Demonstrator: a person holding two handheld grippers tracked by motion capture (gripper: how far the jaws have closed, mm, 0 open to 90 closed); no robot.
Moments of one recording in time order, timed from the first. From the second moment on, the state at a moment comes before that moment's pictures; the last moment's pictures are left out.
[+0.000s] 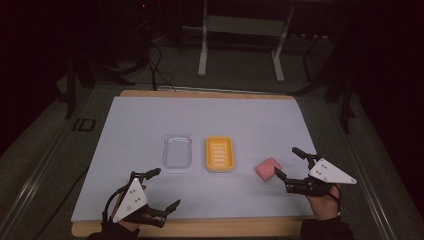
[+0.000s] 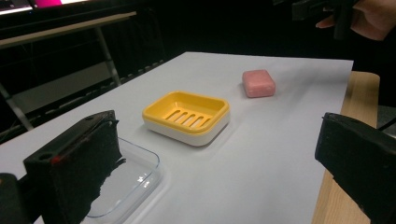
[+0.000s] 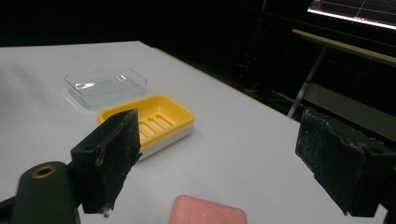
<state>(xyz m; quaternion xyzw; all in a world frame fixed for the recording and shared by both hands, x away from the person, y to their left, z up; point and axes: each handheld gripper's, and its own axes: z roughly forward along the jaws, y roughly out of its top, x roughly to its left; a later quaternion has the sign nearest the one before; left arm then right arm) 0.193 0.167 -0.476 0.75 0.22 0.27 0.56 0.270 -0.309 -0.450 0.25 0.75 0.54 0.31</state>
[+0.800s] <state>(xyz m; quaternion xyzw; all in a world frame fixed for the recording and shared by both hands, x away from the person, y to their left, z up) 0.193 0.166 -0.477 0.76 0.22 0.27 0.55 0.290 -0.309 -0.436 0.38 0.77 0.45 0.24</state>
